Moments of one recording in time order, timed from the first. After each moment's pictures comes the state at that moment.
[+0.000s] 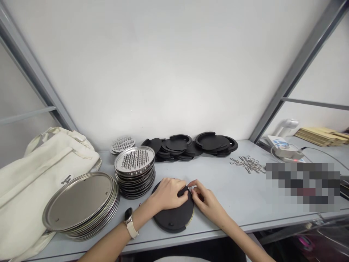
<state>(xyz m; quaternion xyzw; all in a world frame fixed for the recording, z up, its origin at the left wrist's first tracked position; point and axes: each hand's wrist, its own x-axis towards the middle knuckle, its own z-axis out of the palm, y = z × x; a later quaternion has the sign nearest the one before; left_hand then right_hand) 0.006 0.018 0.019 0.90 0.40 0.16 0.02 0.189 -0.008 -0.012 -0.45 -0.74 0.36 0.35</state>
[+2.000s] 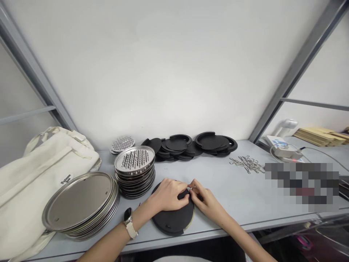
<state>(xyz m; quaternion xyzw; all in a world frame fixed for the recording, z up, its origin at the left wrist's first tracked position) 0.006 0.016 0.020 0.91 0.37 0.16 0.02 0.189 -0.005 -0.011 -0.42 -0.75 0.36 0.35</state>
